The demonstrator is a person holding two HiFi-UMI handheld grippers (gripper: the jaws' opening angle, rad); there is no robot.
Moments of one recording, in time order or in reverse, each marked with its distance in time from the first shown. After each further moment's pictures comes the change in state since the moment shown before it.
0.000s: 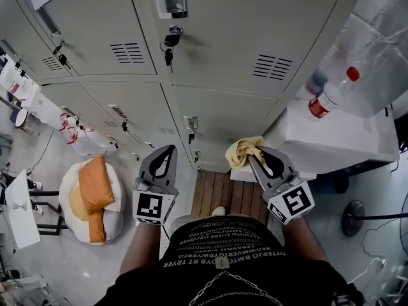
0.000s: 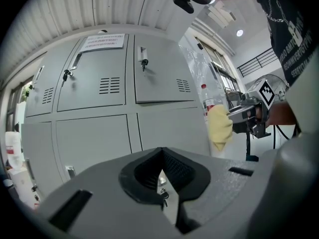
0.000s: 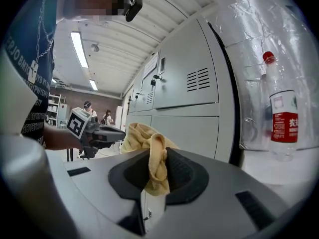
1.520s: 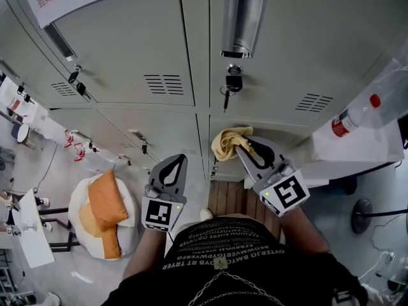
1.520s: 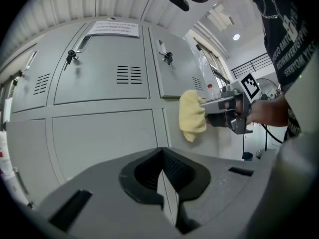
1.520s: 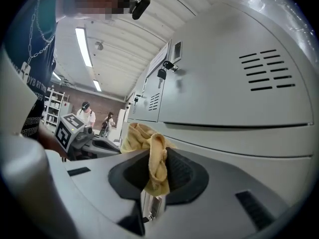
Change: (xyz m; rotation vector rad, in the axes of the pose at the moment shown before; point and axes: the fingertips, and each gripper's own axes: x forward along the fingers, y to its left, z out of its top) left arm 0.019 0.089 -0.009 0.004 0.028 -0.107; right arm 0.146 0.029 0.072 -0.063 -0.077 0.024
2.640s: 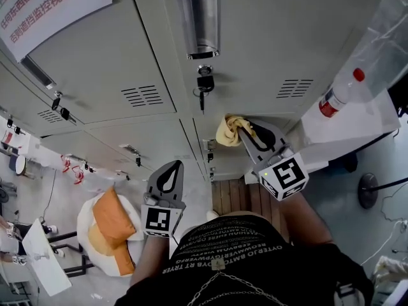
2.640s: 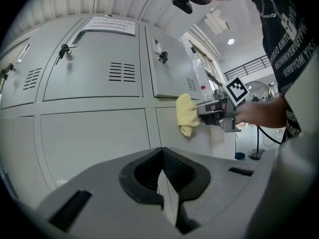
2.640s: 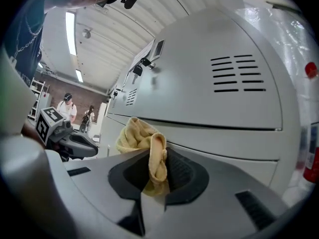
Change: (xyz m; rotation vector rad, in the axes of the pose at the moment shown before) left arm 0.007 -0.010 0.001 0.011 -0.026 -0.088; right arm -0.013 -0.053 -0.009 -0.006 0.045 -0.225
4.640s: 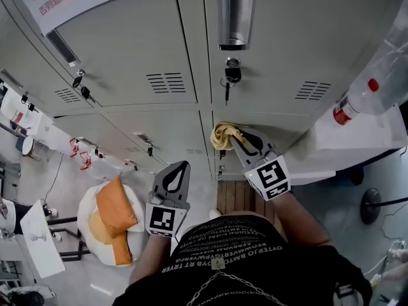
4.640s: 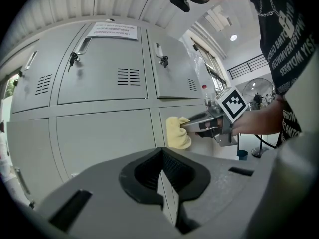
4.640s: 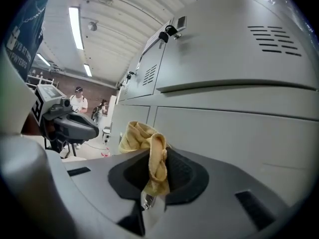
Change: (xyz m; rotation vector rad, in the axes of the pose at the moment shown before) left arm -0.031 0.002 -0.008 -0.005 0.037 0.049; right arm 0.036 0.059 -0.045 -0.020 0.108 0.102
